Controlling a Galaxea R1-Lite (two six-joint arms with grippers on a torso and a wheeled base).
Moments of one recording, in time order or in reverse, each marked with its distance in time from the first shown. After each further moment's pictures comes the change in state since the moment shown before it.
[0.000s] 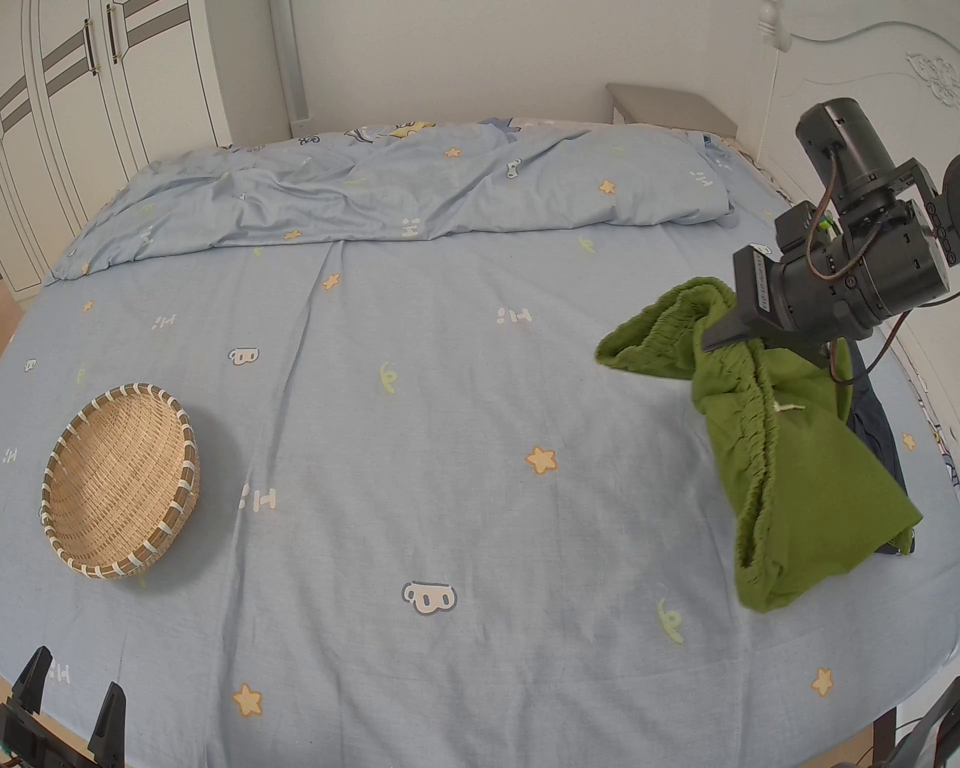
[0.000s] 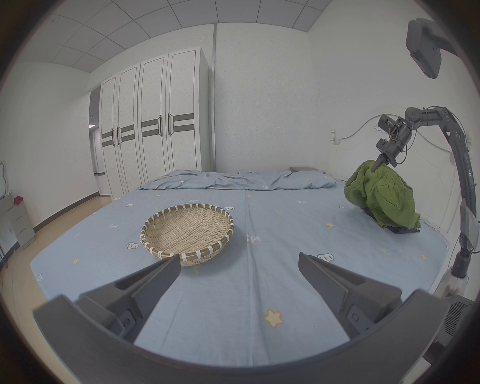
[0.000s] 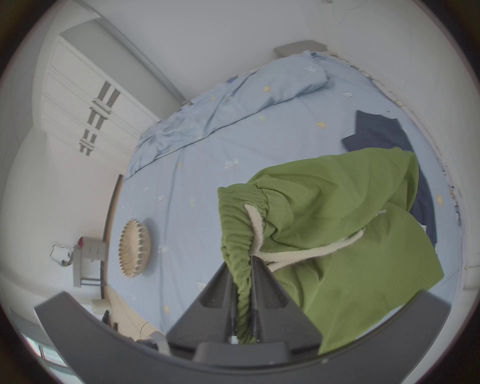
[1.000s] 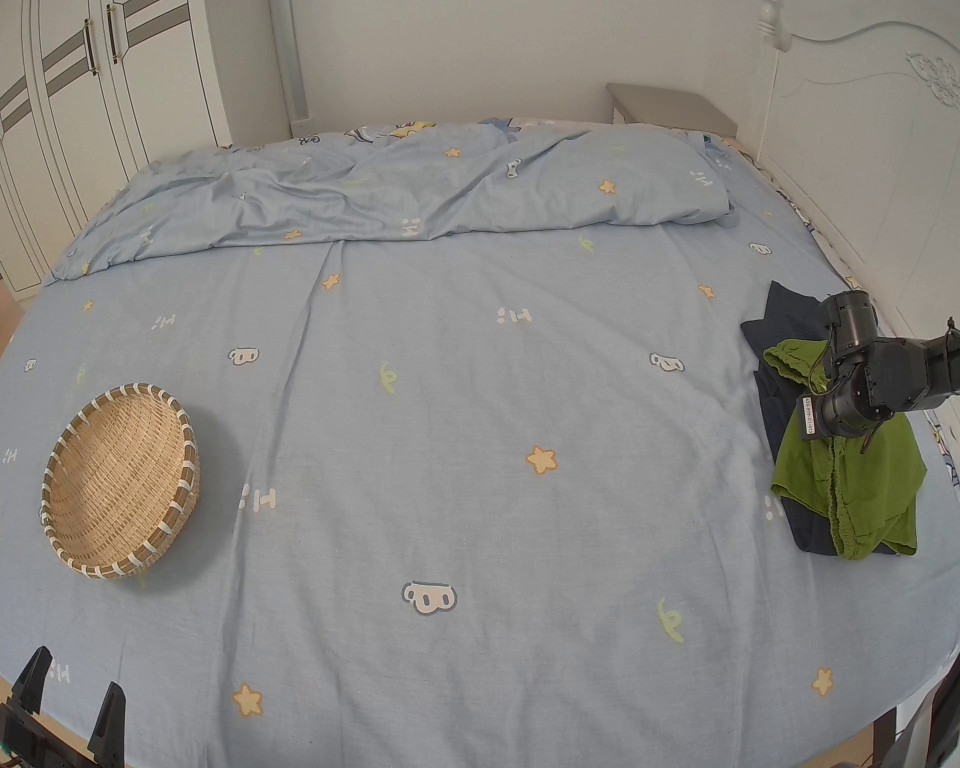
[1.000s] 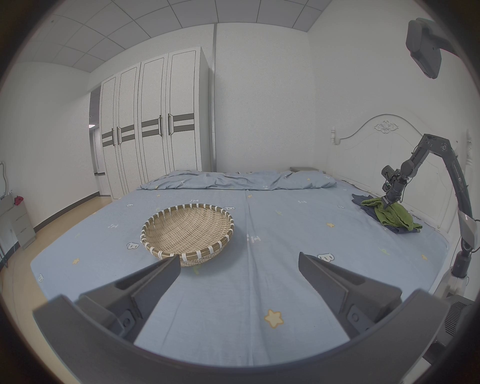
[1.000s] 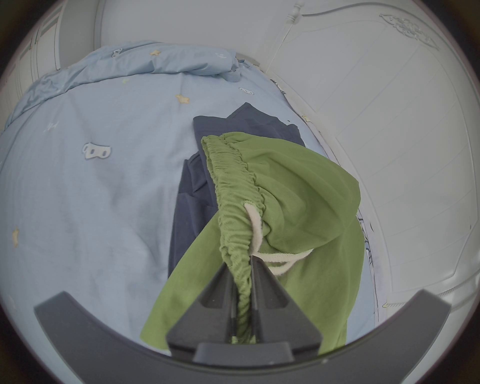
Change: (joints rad) left arm 0.000 0.000 0.000 0.000 0.000 0.000; right arm -0.449 0.209 0.521 -0.669 -0.463 -0.500
